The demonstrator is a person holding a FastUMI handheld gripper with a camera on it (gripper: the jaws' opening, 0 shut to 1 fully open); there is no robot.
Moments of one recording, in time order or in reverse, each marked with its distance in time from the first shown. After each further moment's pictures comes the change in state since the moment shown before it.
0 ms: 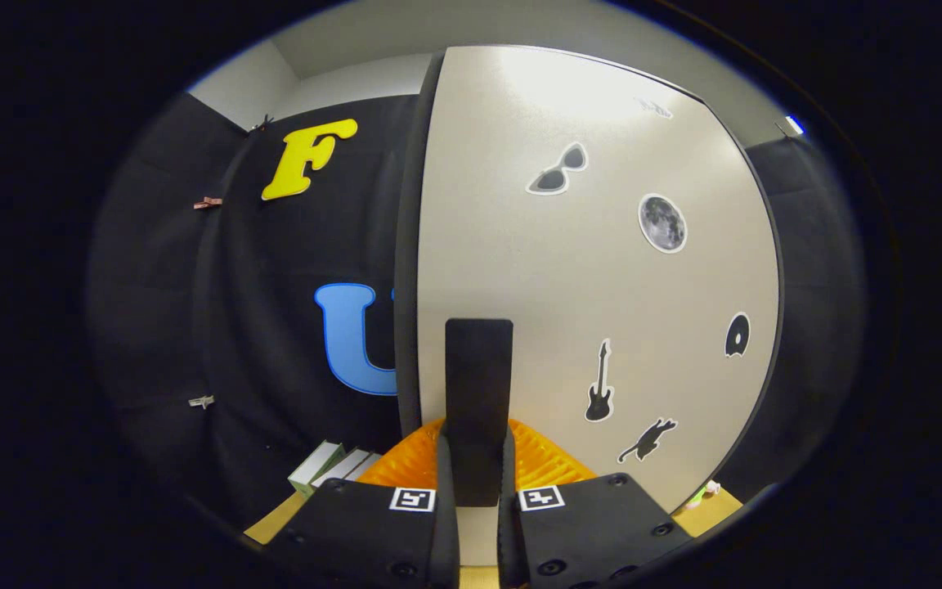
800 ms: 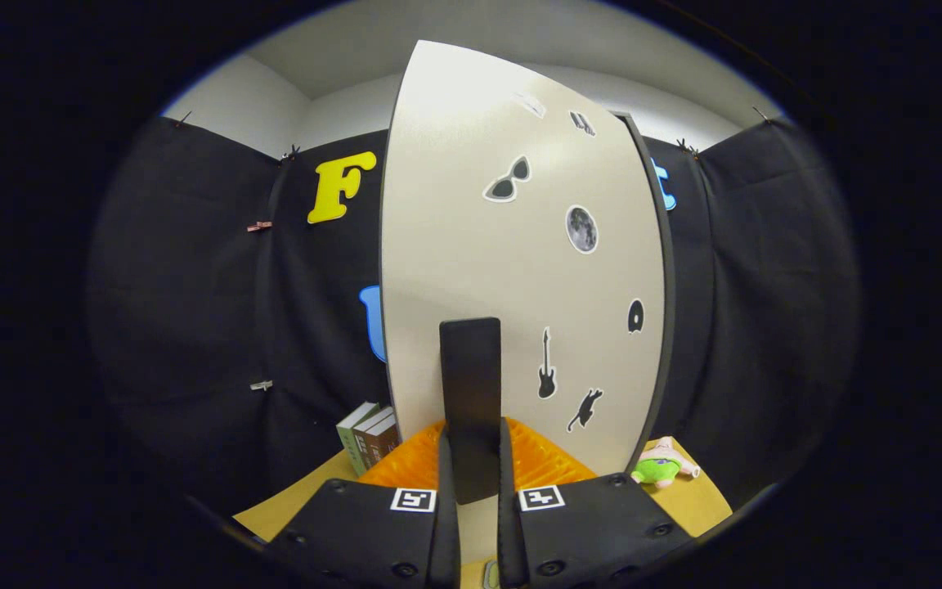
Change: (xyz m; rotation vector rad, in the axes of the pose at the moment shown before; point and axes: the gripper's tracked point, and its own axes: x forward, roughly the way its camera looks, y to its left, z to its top) arm -0.154 -0.056 0.021 0.027 0.016 0.119
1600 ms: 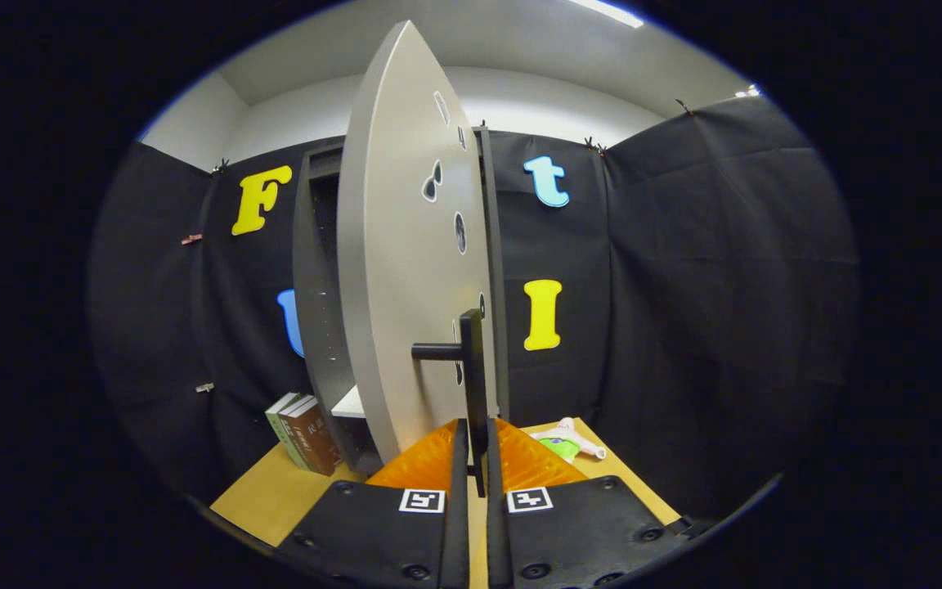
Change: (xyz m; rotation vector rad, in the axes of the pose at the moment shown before) arm -0.079 -0.131 0.004 0.012 -0.001 -0.278
